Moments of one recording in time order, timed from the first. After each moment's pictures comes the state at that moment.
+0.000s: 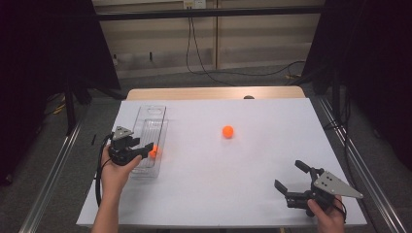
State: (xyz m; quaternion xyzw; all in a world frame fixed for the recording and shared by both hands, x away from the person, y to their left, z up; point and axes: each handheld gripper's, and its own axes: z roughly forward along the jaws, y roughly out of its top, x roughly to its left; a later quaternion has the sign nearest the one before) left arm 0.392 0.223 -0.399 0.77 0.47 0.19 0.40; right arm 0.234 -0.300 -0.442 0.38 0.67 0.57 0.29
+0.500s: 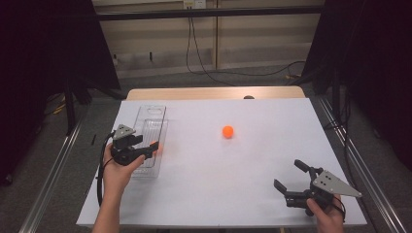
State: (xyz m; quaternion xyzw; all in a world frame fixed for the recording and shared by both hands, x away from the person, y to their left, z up) left arm 0.386 0.212 -0.386 0.76 0.45 0.18 0.43; right arm 0.237 -0.300 -0.443 0.38 0.67 0.56 0.29
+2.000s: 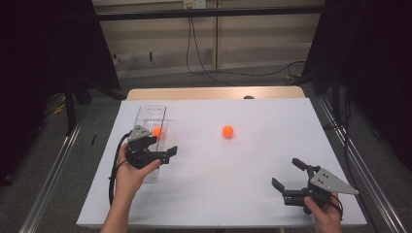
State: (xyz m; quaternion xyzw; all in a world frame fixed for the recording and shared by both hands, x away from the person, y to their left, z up) left arm 0.371 0.169 -0.374 0.78 0.41 0.14 0.45; right arm 0.242 -0.296 -0.442 0.38 0.67 0.57 0.29
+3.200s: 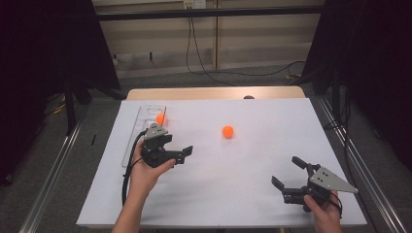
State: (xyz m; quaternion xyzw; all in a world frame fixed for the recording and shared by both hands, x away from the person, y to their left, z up) left arm 0.370 0.130 -0.369 0.79 0.39 0.12 0.47; right arm 0.246 -0.296 -0.441 0.37 0.67 0.57 0.29
